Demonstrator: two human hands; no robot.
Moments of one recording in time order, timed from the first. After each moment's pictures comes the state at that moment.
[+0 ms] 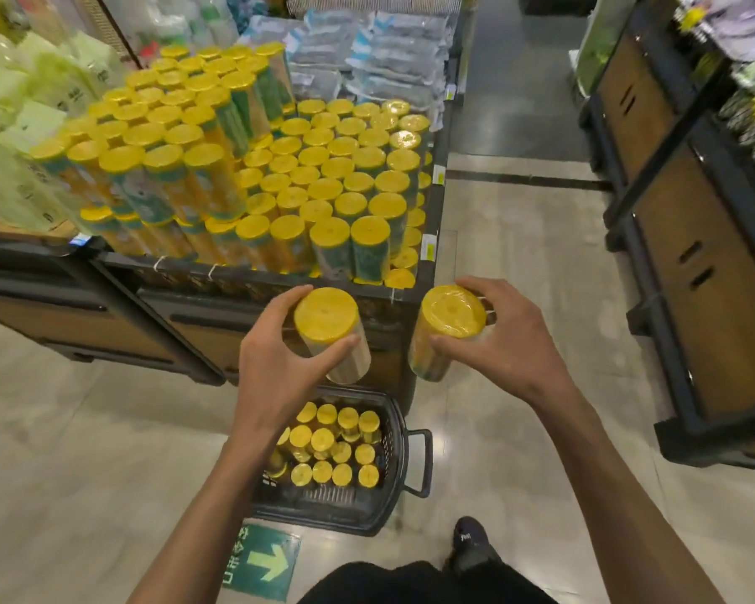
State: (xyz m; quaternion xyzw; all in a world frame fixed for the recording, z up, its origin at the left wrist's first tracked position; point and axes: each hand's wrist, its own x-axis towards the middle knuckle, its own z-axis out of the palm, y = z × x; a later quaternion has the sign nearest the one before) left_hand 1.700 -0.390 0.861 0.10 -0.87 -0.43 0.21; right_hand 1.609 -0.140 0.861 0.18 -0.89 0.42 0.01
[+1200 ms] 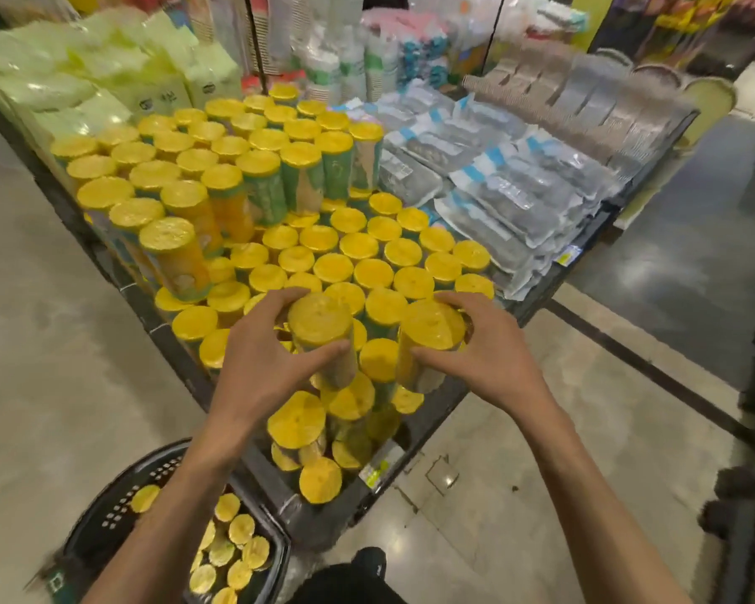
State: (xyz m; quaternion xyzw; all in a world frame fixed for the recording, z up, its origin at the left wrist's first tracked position) left_hand 1.349 -0.374 0.885 0.34 -0.79 -0.40 0.31; right_hand 1.143 -0.214 0.902 0.44 -0.82 0.34 -0.11
